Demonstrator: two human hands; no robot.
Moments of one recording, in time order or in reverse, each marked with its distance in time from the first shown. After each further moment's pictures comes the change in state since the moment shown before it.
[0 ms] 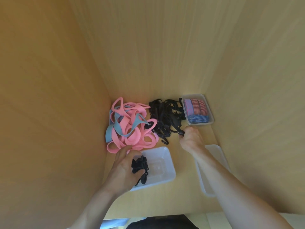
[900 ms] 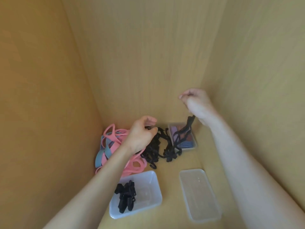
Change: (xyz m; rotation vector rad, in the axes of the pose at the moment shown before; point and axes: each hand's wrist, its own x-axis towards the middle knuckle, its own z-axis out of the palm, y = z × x) left_hand 0.116 0.164 -0.070 -0.477 0.087 0.093; right_hand 0.004 -0.073 -0.221 0.736 0.143 -0.270
